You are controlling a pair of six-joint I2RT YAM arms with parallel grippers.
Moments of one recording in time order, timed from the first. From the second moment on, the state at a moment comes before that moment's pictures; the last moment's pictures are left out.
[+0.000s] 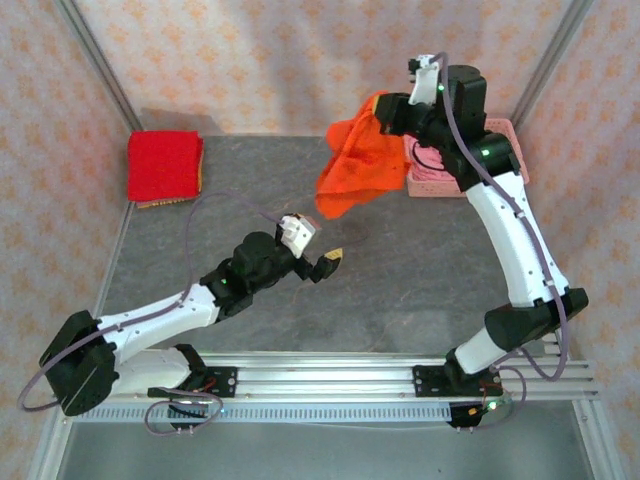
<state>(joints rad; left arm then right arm) -0.78 1.14 0.64 0.30 -0.02 0.03 0.38 1.55 1.96 -0.67 -0.28 0.38</state>
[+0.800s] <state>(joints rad) -0.59 1.05 0.62 -0.17 -0.34 -0.46 0.32 1.50 1.25 -0.62 -0.03 0.48</state>
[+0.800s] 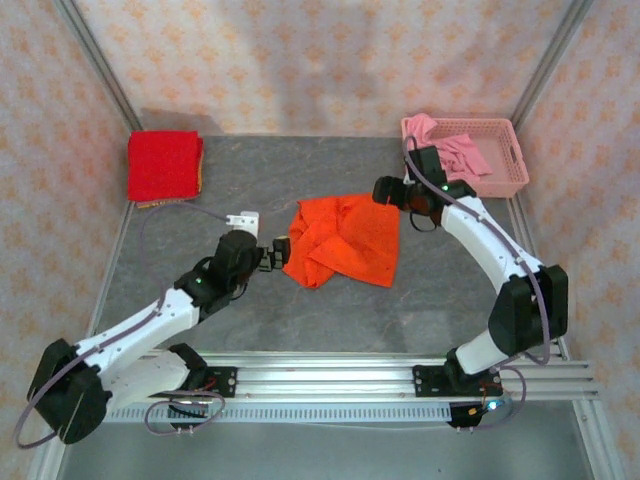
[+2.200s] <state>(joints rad) -0.58 1.70 0.87 -0.23 -0.18 -0.83 0.37 1.38 0.80 -0.59 -0.08 0.68</state>
